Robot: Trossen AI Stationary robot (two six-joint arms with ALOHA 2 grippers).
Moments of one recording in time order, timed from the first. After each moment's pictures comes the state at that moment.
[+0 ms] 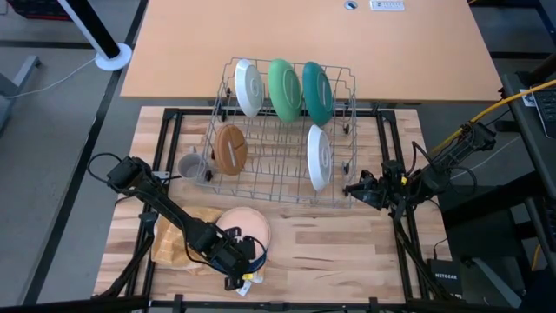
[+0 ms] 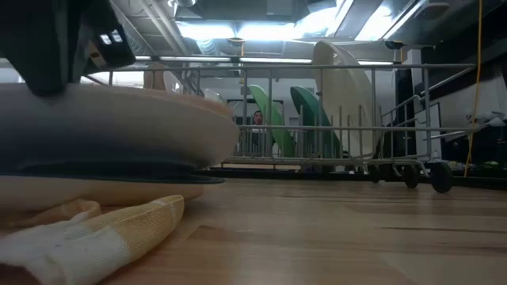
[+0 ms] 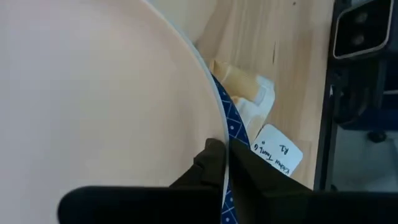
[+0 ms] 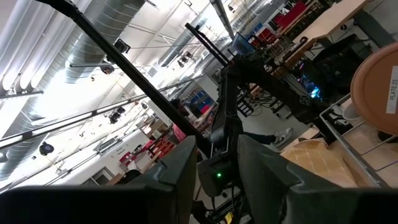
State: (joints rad) left arm -0.62 1.83 1.28 -0.56 -0.12 -0.77; right arm 0.67 0.71 0.51 0.53 0.56 0.65
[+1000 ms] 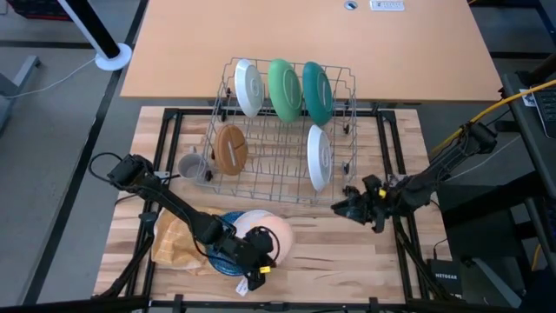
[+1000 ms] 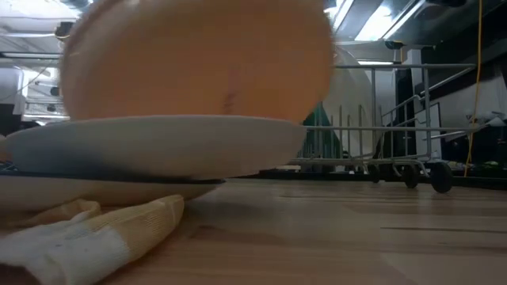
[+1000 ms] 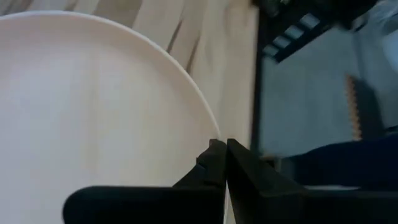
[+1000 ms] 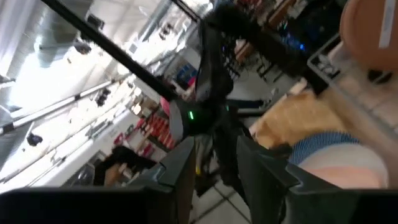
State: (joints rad) left arm -0.55 1.83 1.28 -0.16 -0.20 -0.81; right arm 0.67 0.89 0.51 0.53 0.53 0.83
